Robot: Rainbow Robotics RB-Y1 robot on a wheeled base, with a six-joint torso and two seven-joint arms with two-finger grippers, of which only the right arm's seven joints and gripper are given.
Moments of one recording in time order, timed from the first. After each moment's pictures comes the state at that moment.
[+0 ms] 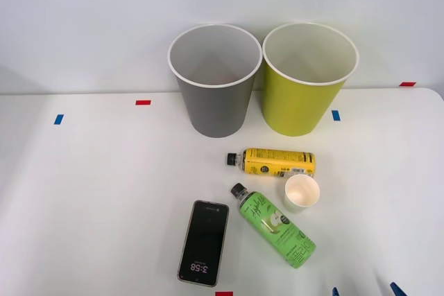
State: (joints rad) arm 0.94 -0.28 0.25 -1.74 -0.01 -0.72 1.44
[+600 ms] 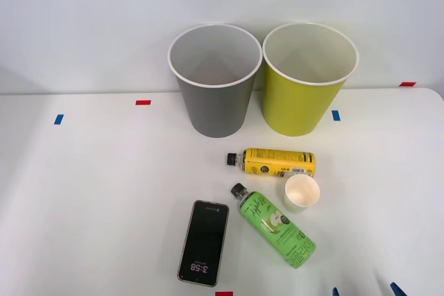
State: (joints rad) arm 0.94 -0.28 0.25 -1.74 -0.01 -0.72 1.44
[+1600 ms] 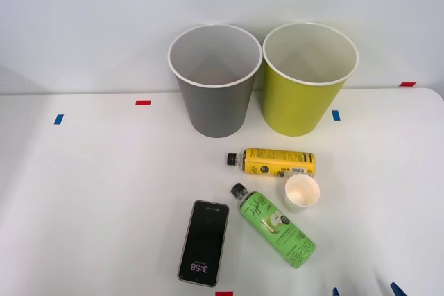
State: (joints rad) arm 0.94 -0.28 0.25 -1.74 -0.01 -0.72 1.44
